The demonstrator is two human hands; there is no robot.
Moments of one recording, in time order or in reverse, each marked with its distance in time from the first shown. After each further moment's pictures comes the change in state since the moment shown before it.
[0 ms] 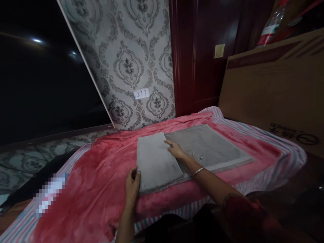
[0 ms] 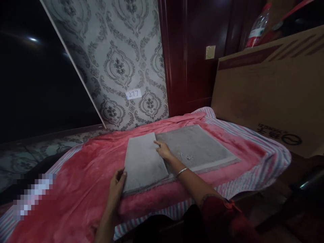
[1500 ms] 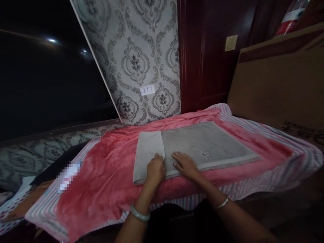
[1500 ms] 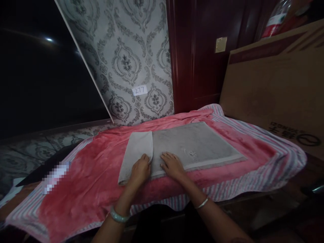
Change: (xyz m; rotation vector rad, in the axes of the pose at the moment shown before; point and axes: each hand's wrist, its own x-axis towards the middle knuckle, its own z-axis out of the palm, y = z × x) left_hand -0.042 0.090 0.073 1.164 -0.407 0.314; right_hand -0.123 -0.007 -0.008 -0.493 -0.169 -0.177
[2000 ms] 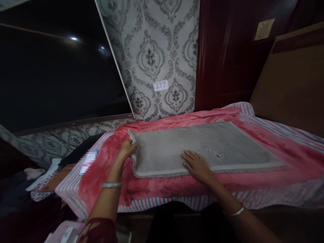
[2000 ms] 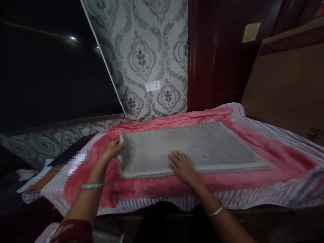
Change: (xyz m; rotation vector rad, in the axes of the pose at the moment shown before) left_hand 0.028 -0.166 -0.083 -0.455 0.163 -0.466; right_hand -0.012 -0.002 0.006 -0.159 0.008 -0.085
